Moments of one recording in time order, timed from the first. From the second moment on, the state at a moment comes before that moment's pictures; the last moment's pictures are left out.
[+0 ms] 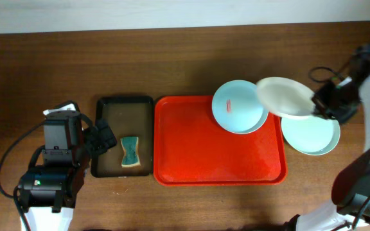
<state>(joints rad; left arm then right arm) -0.04 0.97 1.02 -0.92 -0.15 -0.39 -0.40 1.81 1.60 -1.32 -0.20 0.55</state>
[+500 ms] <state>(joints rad) -0.04 0.97 1.02 -0.92 -0.15 -0.39 -0.55 1.80 1.51 -1.34 0.00 0.55</state>
